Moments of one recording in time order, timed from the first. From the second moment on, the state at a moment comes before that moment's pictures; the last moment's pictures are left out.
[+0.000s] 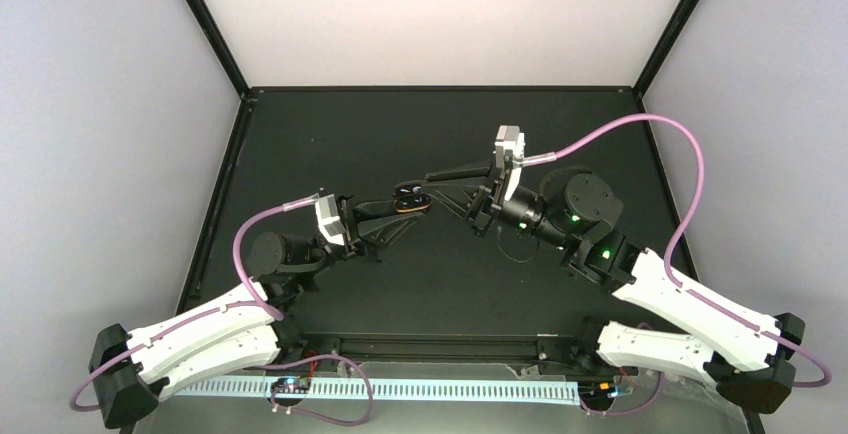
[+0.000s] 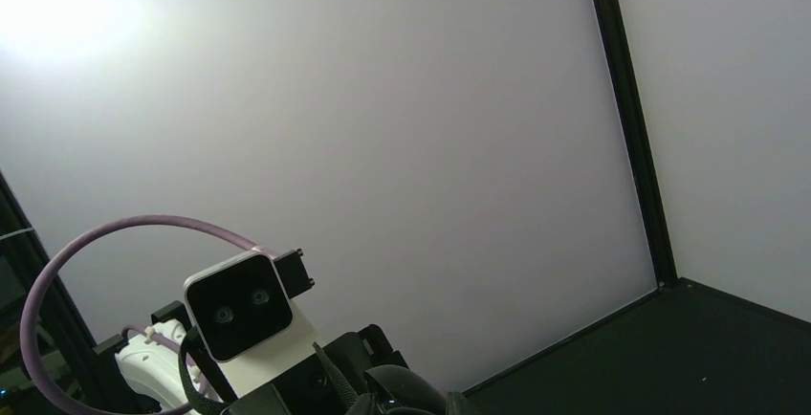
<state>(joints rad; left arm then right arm) -0.93 0.77 0.51 0.85 0.28 -0.22 1.02 0.94 1.04 0.15 -0.18 0.40</state>
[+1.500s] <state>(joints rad) -0.93 0.75 0.51 0.82 0.28 -0.22 1.04 1.01 1.14 0.02 -0.18 0.35</state>
